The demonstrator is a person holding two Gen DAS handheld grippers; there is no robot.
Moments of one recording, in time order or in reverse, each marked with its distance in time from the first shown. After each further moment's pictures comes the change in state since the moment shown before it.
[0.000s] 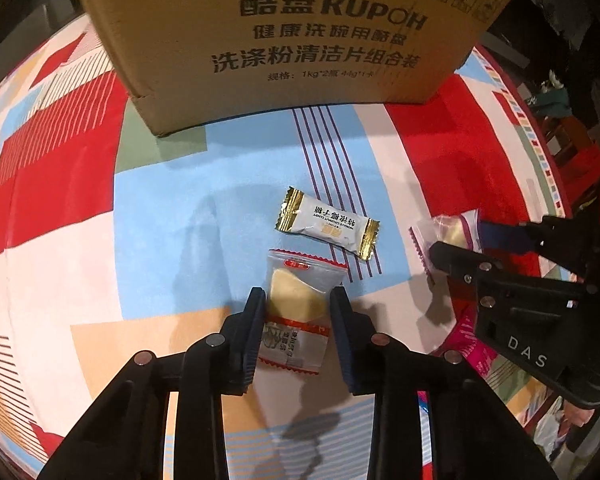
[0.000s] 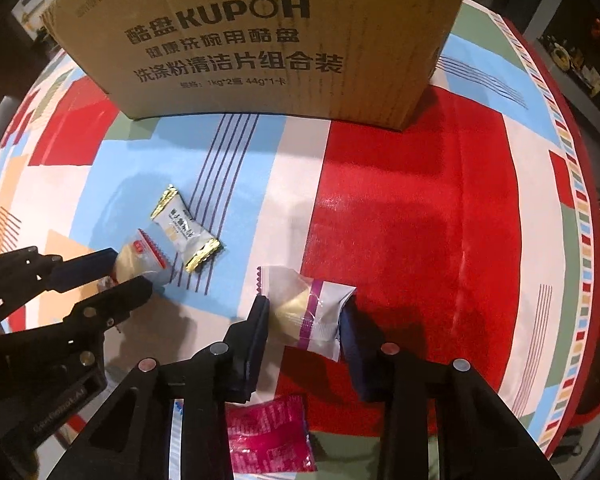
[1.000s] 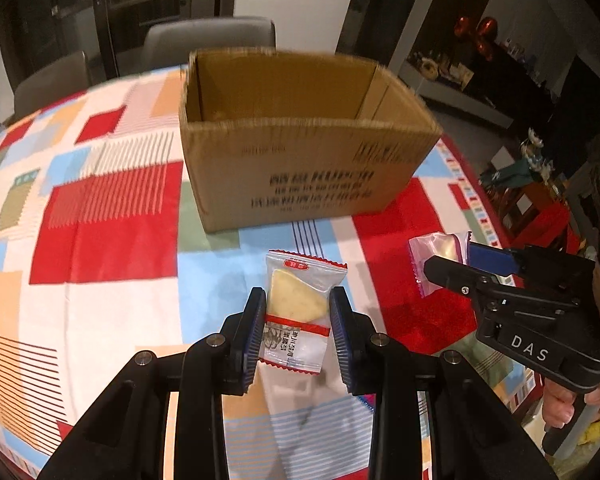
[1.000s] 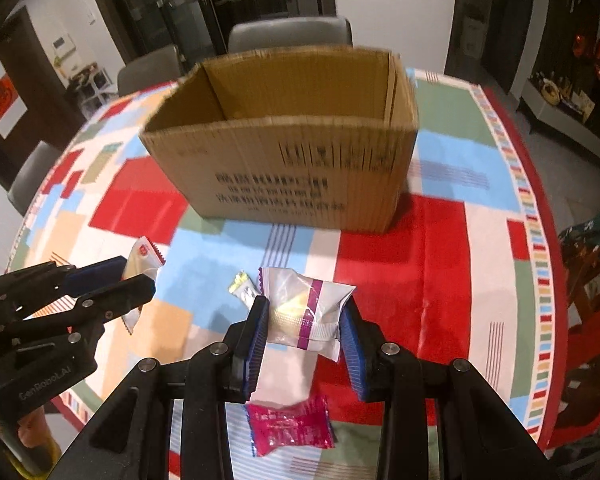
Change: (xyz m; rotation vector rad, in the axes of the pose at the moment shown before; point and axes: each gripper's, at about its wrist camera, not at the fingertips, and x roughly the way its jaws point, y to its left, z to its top) left arm -0.117 -0.005 0.008 -0.029 -0.286 -0.030; right arm -0.114 -0.003 -0.001 0.005 -0.281 0.062
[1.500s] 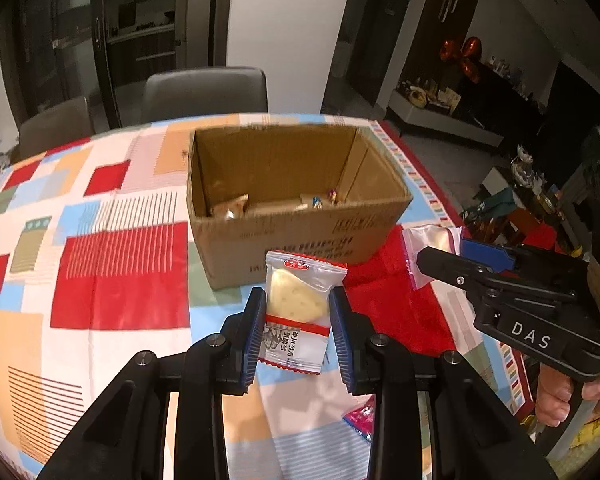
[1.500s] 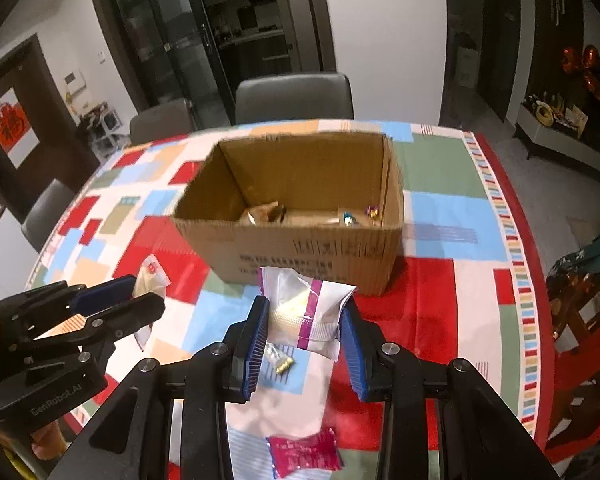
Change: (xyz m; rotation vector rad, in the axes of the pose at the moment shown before) left arm -0.045 -0.013 0.034 0.037 -0.123 -0.003; right arm -0.048 -0.001 0.034 0.027 -0.154 0.030
